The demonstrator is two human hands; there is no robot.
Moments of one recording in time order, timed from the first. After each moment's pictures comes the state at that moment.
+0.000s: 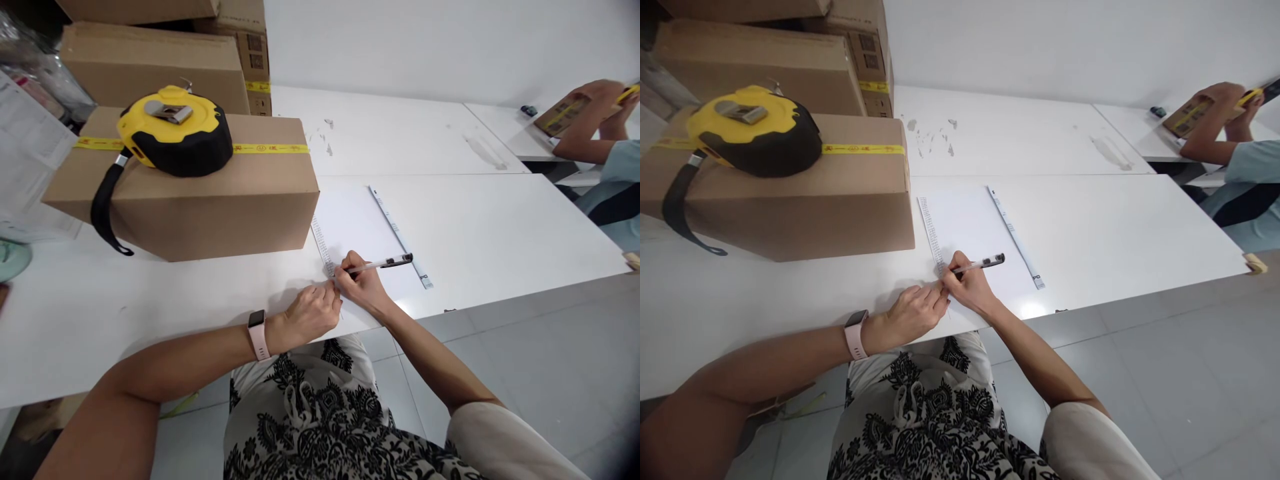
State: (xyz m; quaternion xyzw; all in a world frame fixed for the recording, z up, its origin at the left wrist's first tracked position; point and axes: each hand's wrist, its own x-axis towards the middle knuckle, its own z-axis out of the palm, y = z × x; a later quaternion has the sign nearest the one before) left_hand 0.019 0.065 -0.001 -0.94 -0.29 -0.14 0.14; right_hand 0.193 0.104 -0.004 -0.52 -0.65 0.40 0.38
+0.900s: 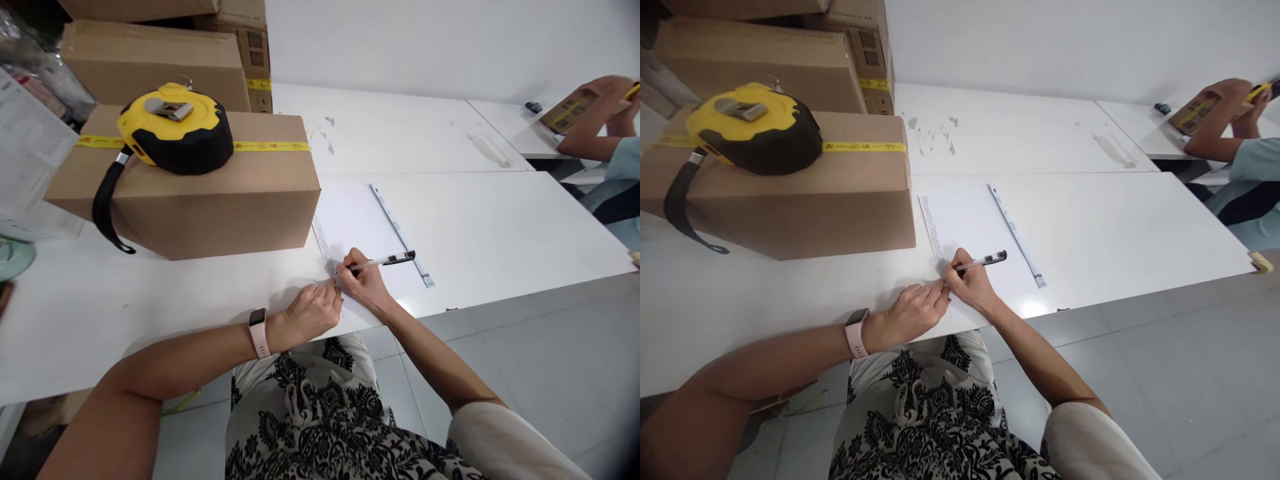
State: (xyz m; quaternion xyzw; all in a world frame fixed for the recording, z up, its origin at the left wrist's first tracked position) left_hand 0.016 0.063 0.009 -0.94 -0.29 -0.13 0.13; right_hand 0.191 0.104 0.004 -0.53 -0.63 0.41 0.39
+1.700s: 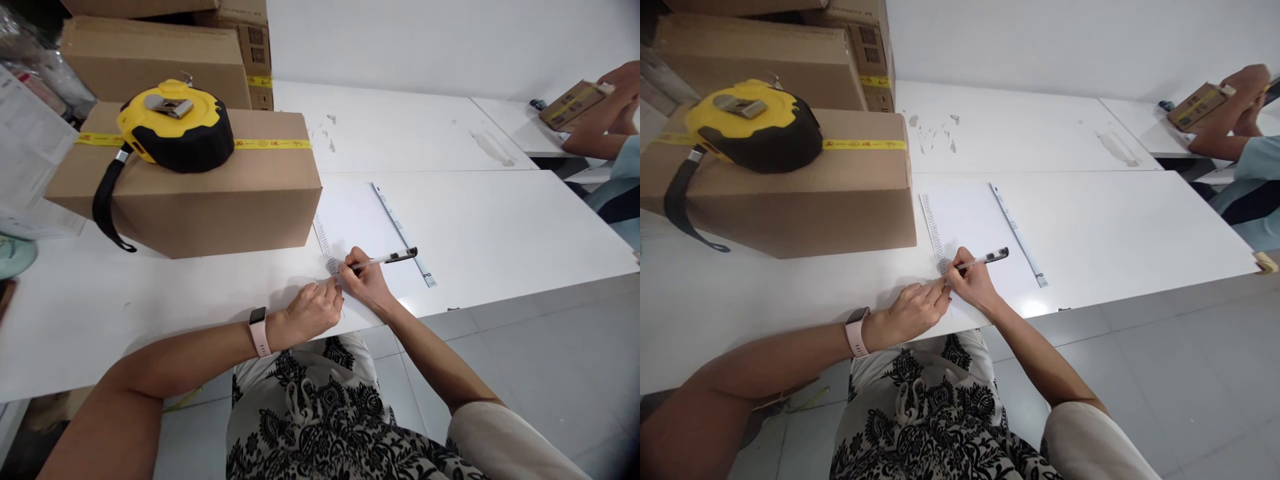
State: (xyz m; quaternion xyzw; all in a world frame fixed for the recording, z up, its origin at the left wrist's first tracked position) left_hand 0.018 0.064 0.003 -0.94 -0.29 -0.13 0.12; right_hand 0.191 0.105 0.005 -0.53 -0.63 0.41 0.39
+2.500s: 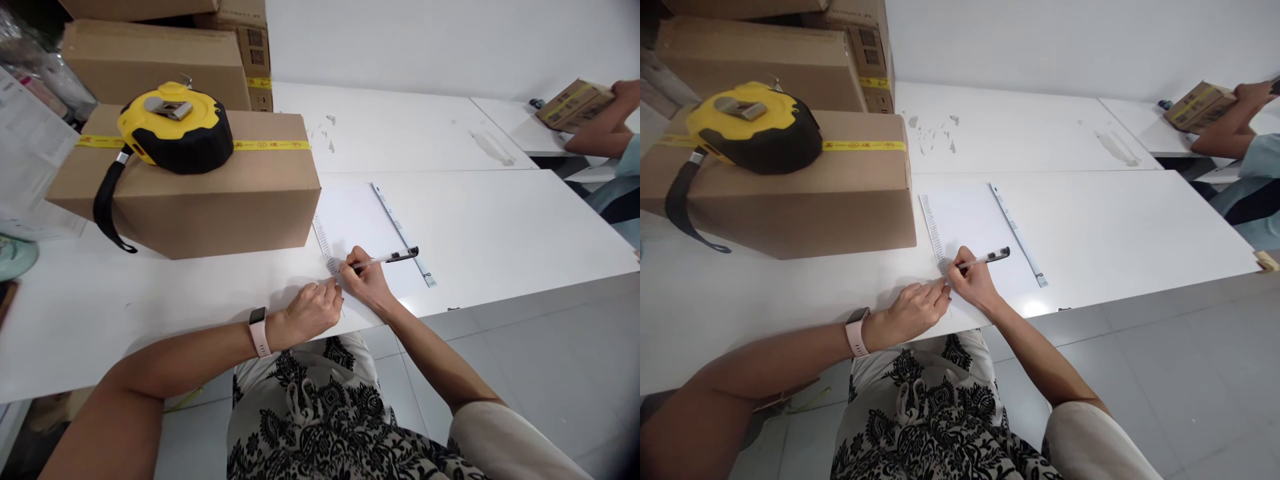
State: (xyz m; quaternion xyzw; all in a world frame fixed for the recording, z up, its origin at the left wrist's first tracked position) left_hand 0.017 0.064 0.001 -0.93 -0.29 -0.15 0.15; right_hand 0.191 0.105 0.004 -0.54 -0.62 0.41 0.40
